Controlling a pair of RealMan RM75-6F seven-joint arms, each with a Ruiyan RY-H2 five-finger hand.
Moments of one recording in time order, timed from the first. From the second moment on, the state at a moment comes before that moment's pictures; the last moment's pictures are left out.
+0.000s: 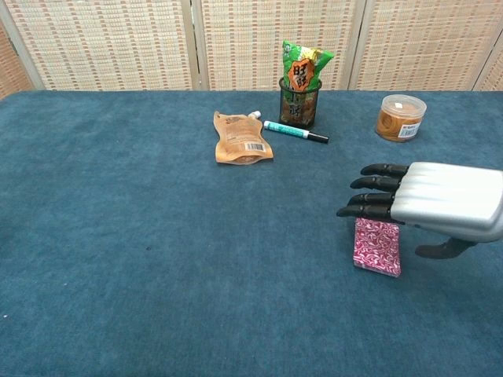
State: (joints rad) left arm -0.18 -1.27 0.01 -1.46 1.60 1.45 0.17; right arm 0.67 -1.41 -0.13 -1.26 -1.80 1.02 -0.40
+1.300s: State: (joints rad) left arm -0.18 -1.29 0.00 -1.47 1.59 1.45 0.24; right arm 0.64 -1.46 -0.16 -0.84 -1.80 1.07 -0.15
